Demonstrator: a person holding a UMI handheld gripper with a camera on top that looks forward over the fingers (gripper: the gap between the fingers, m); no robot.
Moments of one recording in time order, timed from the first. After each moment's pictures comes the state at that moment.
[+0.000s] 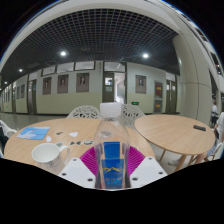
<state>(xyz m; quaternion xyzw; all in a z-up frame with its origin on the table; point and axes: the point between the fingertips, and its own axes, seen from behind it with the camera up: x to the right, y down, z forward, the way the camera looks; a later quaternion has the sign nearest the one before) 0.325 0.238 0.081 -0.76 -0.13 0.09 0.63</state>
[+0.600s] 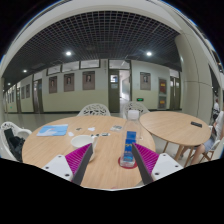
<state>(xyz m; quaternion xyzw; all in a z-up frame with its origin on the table) 0.324 0.136 0.157 -0.77 -0.15 0.12 0.60</state>
